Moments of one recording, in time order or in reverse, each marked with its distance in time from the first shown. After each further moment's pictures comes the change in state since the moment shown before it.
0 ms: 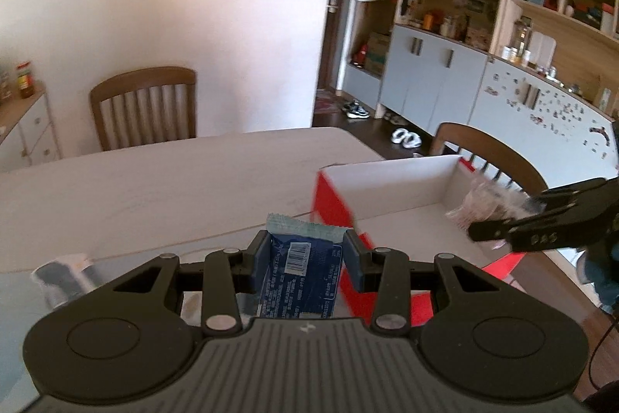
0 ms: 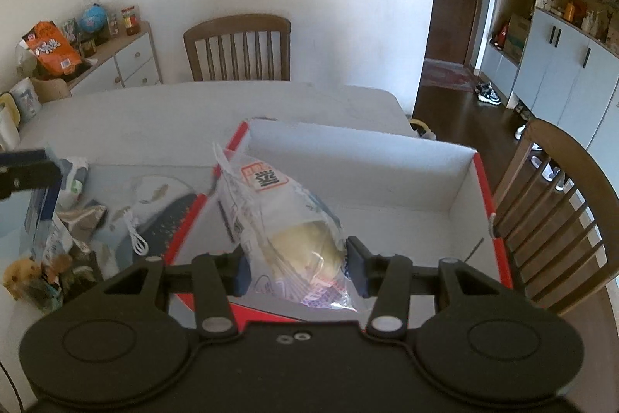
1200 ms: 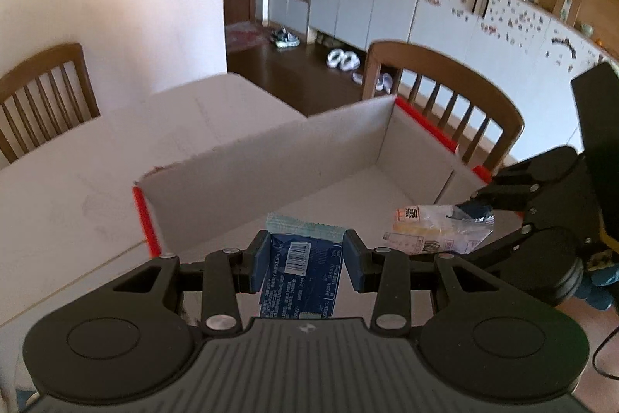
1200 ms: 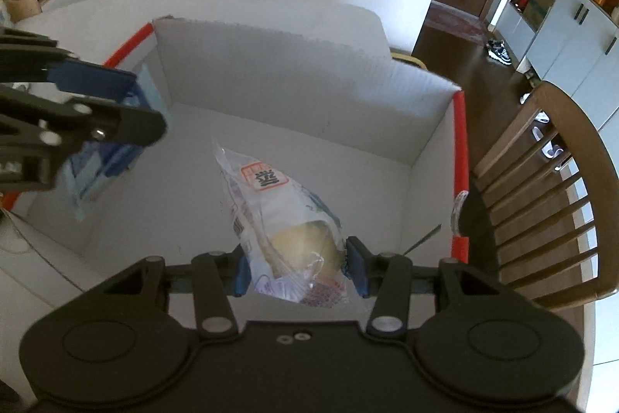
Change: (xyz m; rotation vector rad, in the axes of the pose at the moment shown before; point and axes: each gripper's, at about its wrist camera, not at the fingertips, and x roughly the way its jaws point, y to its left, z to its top) left arm 0.172 -0.117 0.031 0.182 0.250 -0.148; right arm 0.087 -0.076 -0.006 -0.126 0.257 -0.021
